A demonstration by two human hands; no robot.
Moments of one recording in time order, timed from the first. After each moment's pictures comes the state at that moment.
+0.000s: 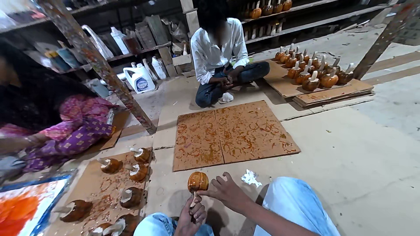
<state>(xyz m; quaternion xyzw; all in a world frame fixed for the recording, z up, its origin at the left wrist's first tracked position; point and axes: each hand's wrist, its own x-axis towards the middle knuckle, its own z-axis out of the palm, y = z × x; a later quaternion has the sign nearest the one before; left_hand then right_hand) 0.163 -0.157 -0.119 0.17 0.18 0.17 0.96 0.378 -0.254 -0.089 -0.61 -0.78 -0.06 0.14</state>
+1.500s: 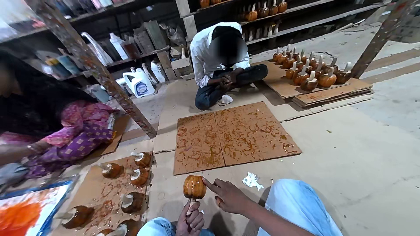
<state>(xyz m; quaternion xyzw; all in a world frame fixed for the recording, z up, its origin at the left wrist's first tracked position) 0.154 -0.154 -0.113 0.13 0.05 0.16 0.98 0.381 -0.247 -0.075 -0.65 -0.69 0.24 0.21</state>
